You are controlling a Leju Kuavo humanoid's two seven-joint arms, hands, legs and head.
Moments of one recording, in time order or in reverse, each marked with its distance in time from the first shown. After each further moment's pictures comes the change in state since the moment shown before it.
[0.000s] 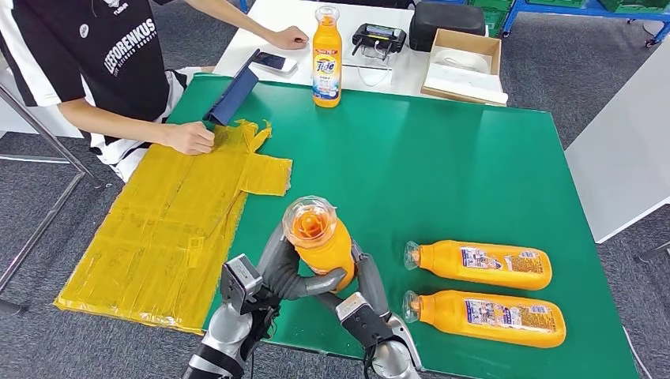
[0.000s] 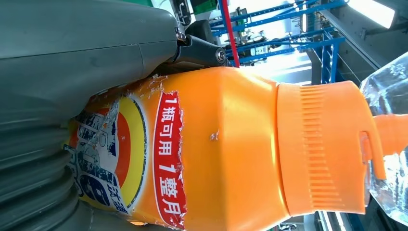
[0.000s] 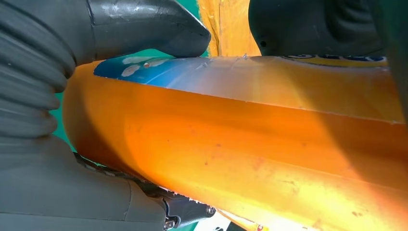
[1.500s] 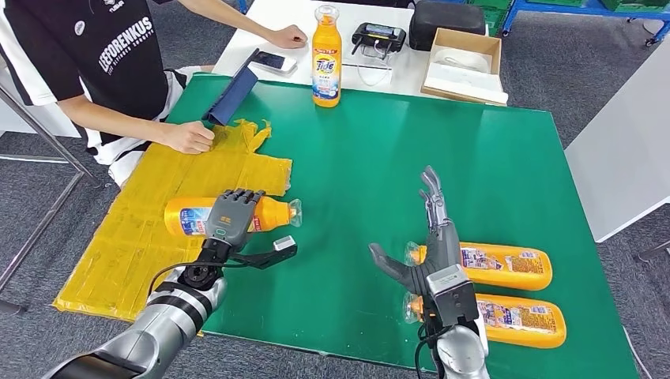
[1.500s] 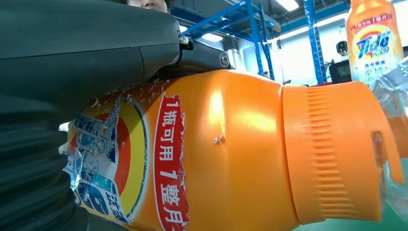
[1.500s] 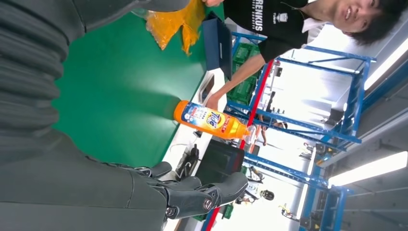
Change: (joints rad) left arm -0.418 0.261 0.030 0.805 -1.343 0.949 0.633; right arm 0.052 -0.110 -0.099 -0.506 -0.184 0.038 0.206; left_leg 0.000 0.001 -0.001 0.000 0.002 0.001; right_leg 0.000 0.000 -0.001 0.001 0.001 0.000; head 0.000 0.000
